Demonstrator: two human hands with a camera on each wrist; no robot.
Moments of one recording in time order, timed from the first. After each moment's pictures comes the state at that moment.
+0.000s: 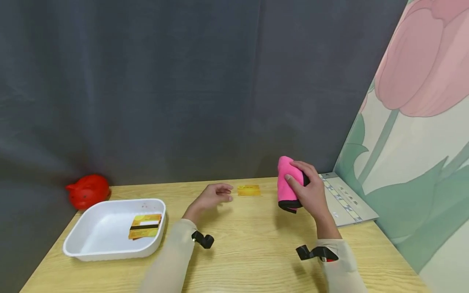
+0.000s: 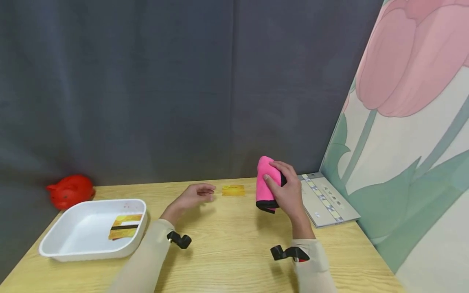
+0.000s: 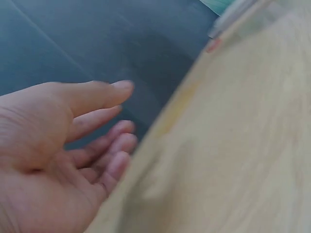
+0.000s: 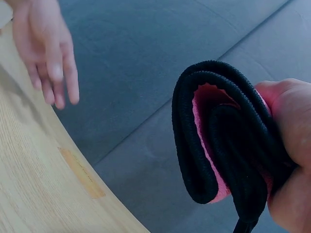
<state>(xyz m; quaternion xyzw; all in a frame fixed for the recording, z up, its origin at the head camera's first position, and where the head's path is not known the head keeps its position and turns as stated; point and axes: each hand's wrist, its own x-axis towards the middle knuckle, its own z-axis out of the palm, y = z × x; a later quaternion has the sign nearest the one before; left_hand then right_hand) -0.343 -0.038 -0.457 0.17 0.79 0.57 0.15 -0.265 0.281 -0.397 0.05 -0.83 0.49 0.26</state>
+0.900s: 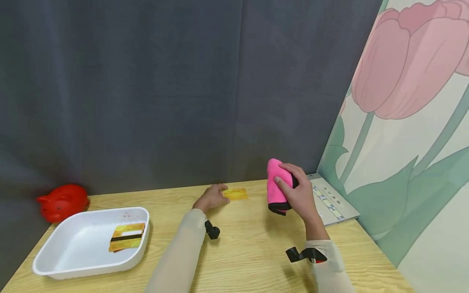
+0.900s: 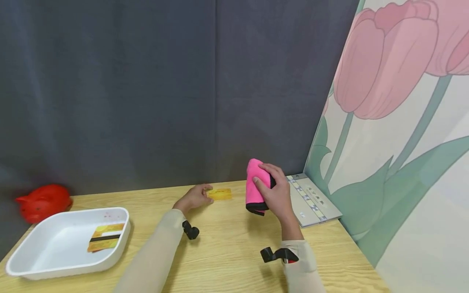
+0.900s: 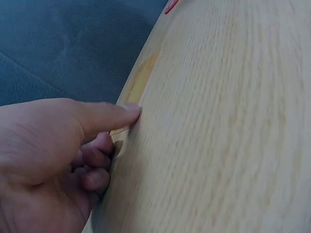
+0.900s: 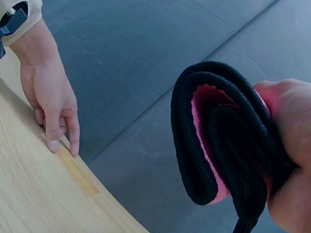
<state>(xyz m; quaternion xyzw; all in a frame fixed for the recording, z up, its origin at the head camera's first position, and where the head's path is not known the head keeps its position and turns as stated) -0.374 -0.013 -0.472 0.12 0.88 0.44 0.15 -0.268 0.269 -0.397 0.06 -0.82 0.50 0.26</state>
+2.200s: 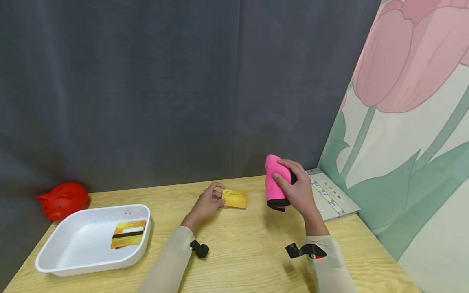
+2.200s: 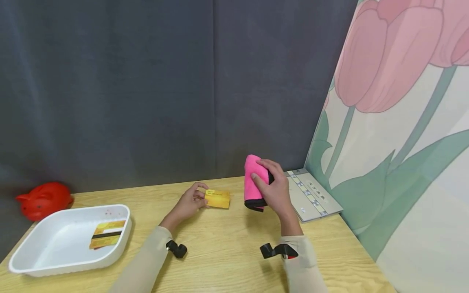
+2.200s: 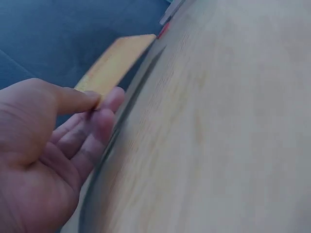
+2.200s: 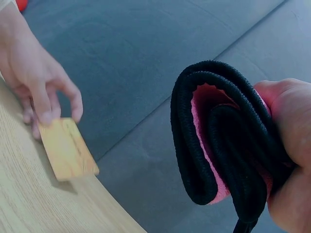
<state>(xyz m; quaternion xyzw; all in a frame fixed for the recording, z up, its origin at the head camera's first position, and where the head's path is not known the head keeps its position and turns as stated) -0.342 -0.026 -0.491 0.19 0.80 0.56 0.08 -0.264 0.273 -0.392 0.08 -0.82 0.50 0.25</state>
